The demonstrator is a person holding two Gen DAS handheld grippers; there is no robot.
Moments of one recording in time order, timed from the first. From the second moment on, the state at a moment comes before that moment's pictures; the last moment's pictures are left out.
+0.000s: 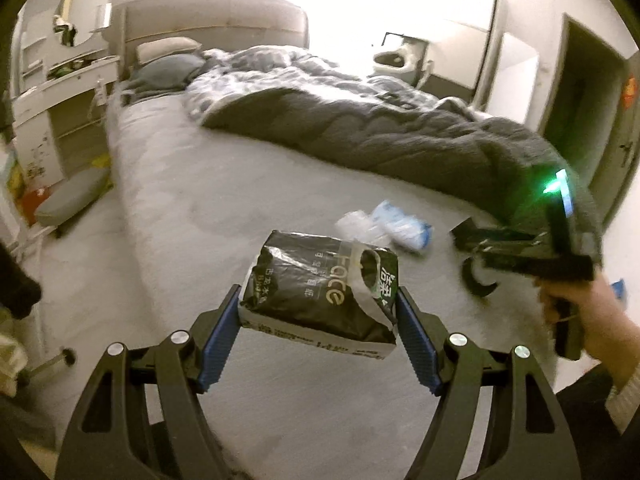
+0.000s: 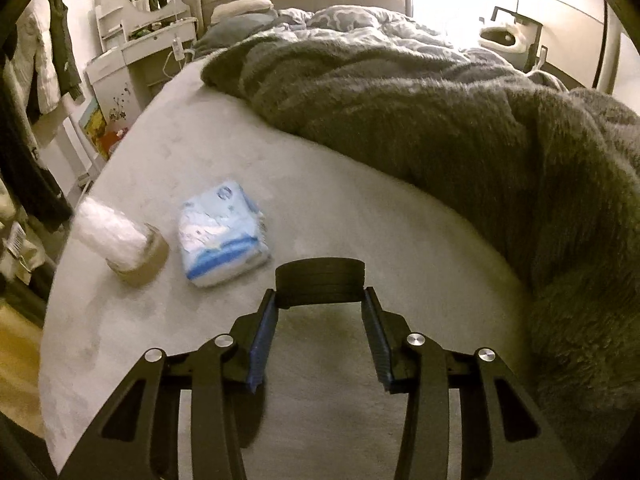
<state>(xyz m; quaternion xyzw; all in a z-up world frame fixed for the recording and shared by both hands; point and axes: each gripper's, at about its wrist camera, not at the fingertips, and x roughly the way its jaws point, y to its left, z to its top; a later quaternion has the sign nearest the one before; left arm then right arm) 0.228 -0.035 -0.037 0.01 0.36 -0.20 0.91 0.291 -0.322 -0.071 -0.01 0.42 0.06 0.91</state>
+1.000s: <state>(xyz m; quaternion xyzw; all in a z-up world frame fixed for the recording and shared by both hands) 0.155 0.150 -0.150 -0.07 0.48 0.03 0.87 0.235 -0.140 -0.005 -0.01 0.37 0.22 0.90</state>
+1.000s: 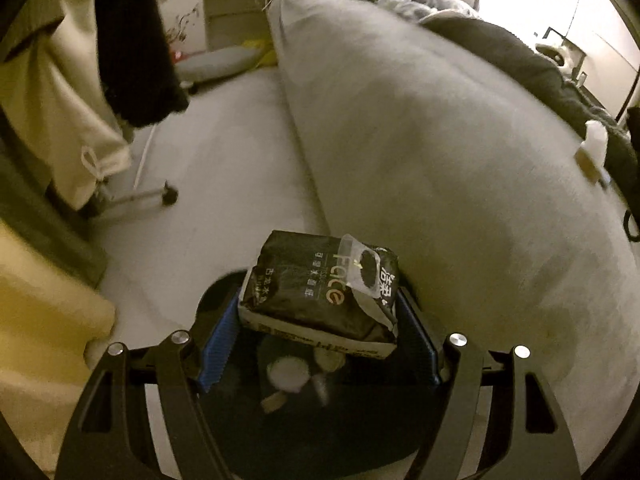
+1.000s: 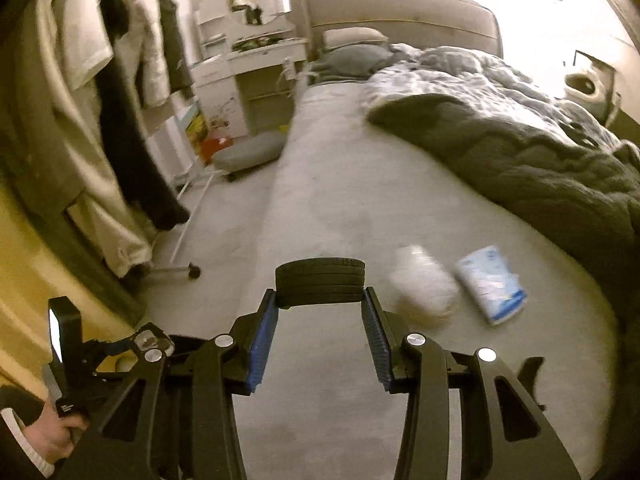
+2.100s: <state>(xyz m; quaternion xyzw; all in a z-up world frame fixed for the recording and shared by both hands) 0.131 0.187 -0.228 -0.12 0.57 0.02 0.81 0.203 0.037 -0.093 -0.10 0.46 0.35 0.81</state>
